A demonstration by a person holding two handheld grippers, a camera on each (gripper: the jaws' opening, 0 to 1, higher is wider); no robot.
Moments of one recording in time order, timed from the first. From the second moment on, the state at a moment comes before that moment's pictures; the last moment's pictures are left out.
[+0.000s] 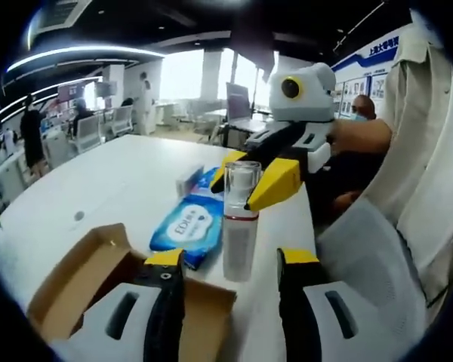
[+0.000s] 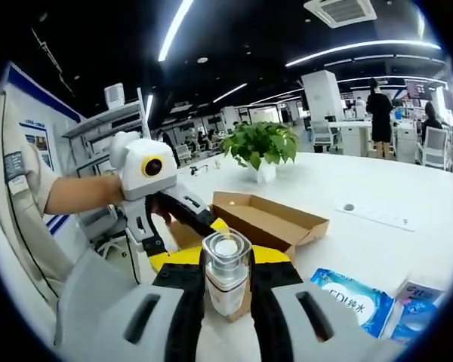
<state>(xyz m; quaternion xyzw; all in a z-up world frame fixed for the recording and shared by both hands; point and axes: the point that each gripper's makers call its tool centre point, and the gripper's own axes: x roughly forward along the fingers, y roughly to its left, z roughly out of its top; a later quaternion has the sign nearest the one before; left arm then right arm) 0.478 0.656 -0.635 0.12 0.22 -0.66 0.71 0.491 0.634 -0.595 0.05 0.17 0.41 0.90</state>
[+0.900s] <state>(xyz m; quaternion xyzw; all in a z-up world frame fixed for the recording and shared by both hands) 0.504 0.725 -0.615 0.09 0.21 -0.57 0.79 0.559 0.570 -0.588 -0.03 0.14 0.37 0.92</state>
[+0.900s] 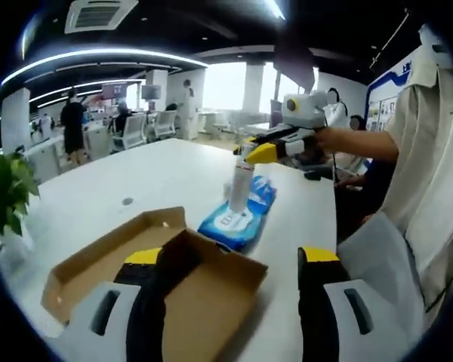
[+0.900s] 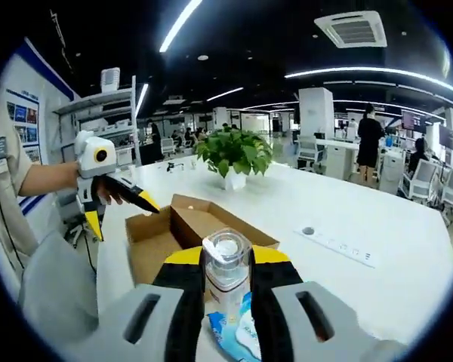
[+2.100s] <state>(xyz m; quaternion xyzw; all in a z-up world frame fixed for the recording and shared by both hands) 0.471 0.806 -0.604 0.05 0.22 -0.46 0.86 0.632 0.528 -0.636 -0.08 0.16 0.35 0.92</state>
